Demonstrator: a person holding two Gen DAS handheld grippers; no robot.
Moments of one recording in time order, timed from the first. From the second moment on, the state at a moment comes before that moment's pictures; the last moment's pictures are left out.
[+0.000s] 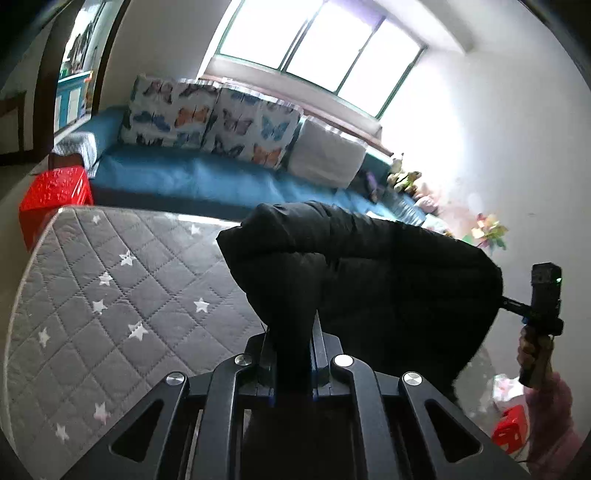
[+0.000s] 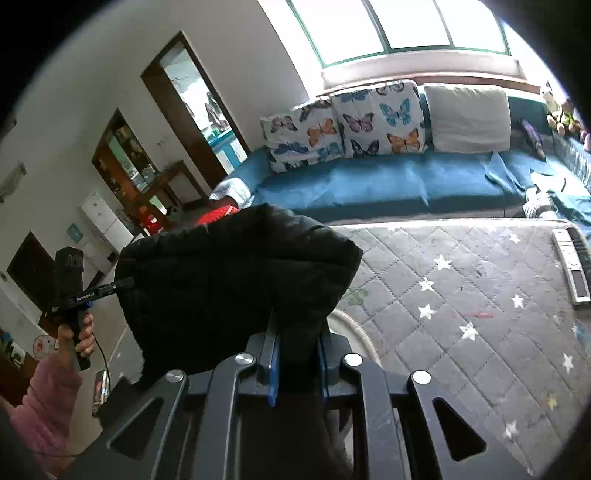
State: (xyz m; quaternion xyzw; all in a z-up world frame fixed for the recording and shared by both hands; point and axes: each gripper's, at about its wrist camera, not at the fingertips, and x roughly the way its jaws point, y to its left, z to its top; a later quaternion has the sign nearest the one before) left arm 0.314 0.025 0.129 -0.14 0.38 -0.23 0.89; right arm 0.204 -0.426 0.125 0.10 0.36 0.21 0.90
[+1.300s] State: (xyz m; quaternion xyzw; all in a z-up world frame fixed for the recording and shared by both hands) left arm -0.163 0.091 0.039 -0.17 0.32 -0.27 0.89; right arm -0.075 -0.417 -0.009 0.08 0.32 0.26 0.91
